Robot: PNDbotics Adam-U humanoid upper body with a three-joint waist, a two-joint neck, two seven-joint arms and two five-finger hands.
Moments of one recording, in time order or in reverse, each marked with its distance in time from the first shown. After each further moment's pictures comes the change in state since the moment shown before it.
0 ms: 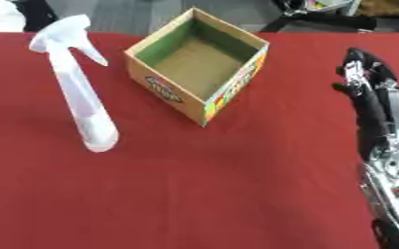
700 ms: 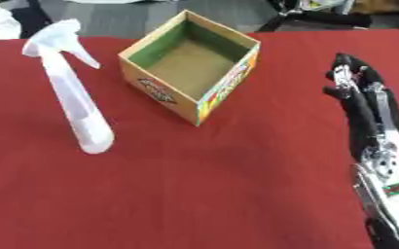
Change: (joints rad) left arm -0.149 0.488 -0.174 -0.006 0.008 0.011 -0.180; right arm 0.009 -0.003 0.018 0.009 -0.008 0.010 0.015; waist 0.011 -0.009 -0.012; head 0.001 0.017
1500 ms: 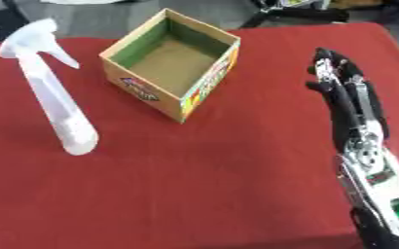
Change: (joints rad) left arm -0.284 0.050 -0.160 0.016 0.065 0.204 -0.237; right arm -0.009 -0.001 0.019 0.006 -0.024 0.005 0.001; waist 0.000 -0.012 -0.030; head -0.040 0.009
